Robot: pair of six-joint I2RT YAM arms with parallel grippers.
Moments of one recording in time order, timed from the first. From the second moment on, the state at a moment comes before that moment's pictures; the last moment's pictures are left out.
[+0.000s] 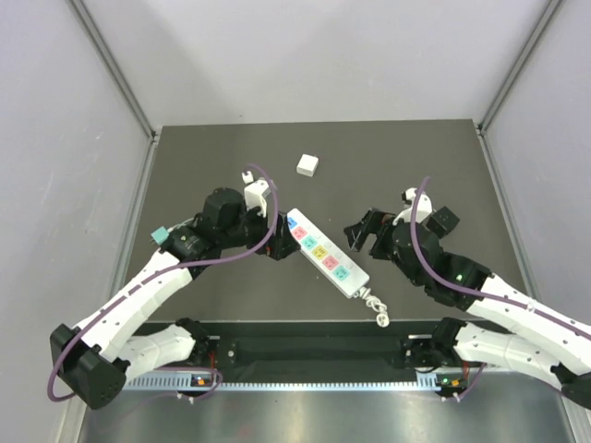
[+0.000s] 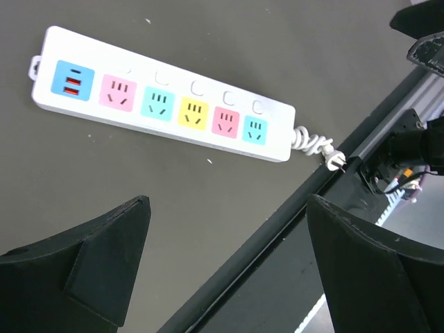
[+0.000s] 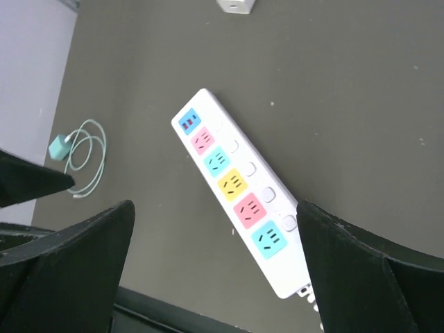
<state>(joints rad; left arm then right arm) -0.60 1.03 0.93 -0.48 0.33 -0.33 0.94 0.81 0.77 -0.38 0.50 0.79</state>
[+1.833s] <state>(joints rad) -0.60 0.89 0.92 -0.49 0.06 -0.32 -0.14 1.55 0.95 -0.36 0.13 0.61</state>
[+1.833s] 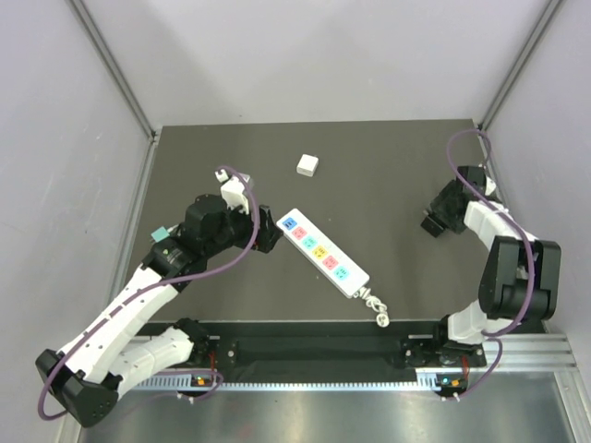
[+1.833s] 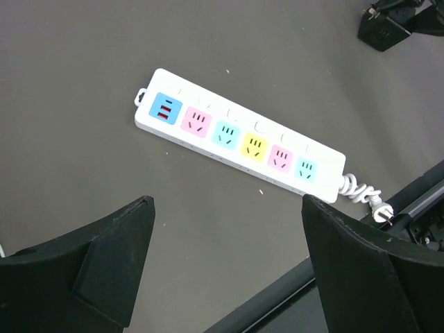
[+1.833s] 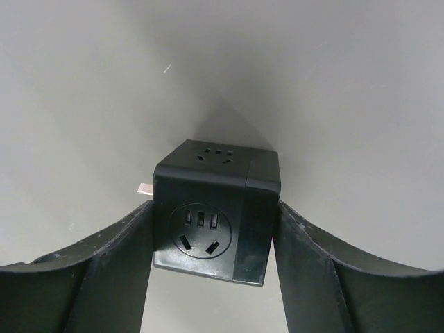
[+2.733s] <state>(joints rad) -0.66 1.19 0.85 -0.07 0.42 -0.60 0.52 1.02 0.73 -0.16 -0.14 0.88</state>
